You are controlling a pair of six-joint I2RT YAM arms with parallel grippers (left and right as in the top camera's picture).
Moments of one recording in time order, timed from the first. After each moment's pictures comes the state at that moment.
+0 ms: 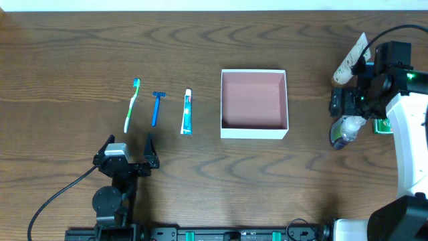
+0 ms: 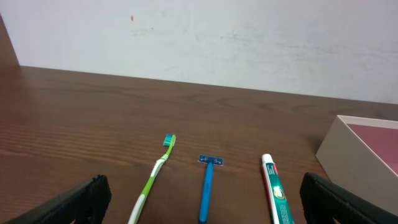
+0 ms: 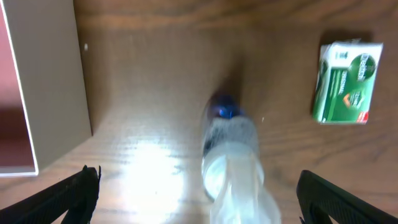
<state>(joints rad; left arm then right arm) 0.03 0.01 0.02 -0.10 0.05 -0.12 -0.16 1.55 1.38 -1.16 -0.03 -0.06</state>
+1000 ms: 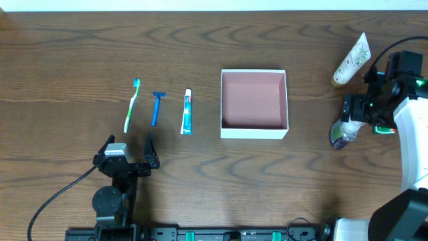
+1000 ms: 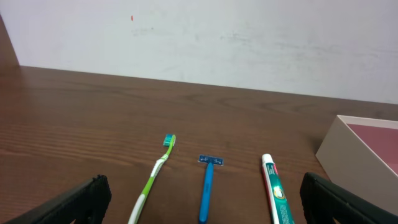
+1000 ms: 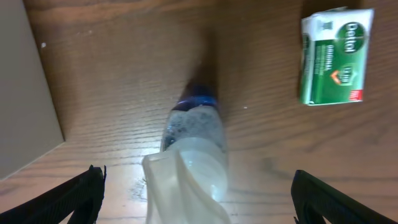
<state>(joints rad) 0.03 0.01 0.02 -0.10 0.05 -0.12 -0.26 1.55 1.30 -1.10 -0.04 -0.07</state>
